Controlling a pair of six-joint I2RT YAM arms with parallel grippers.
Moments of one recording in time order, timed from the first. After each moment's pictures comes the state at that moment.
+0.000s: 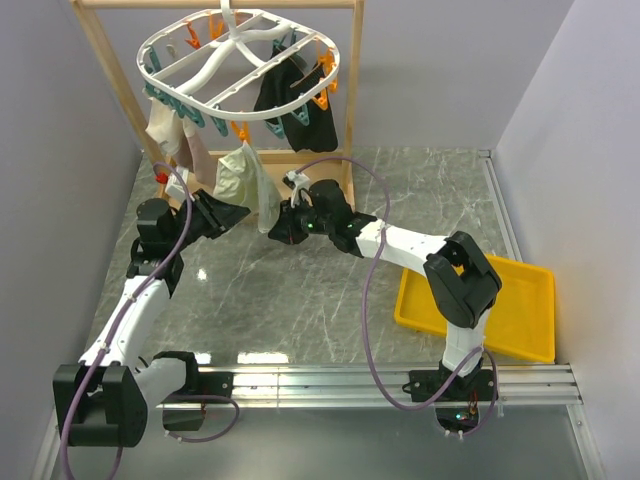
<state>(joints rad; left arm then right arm) -0.02 1.04 0.69 0.19 0.63 -0.80 0.75 1.86 1.28 0.17 -0.41 0.36</state>
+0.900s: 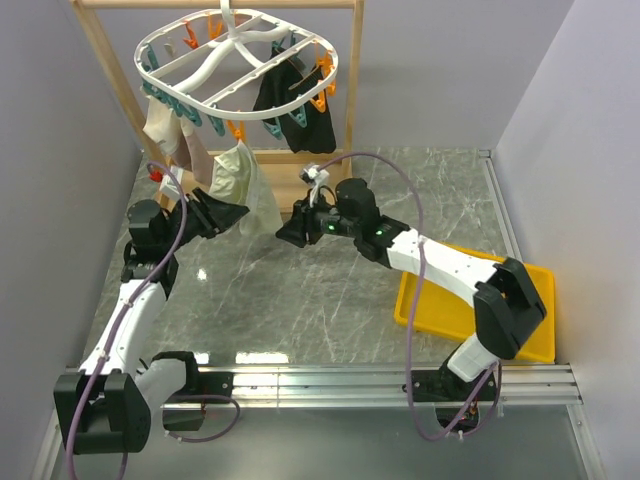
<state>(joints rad) 0.02 1.01 0.69 0.20 0.72 -0.78 0.74 1.59 1.16 0.16 -0.44 0.30</state>
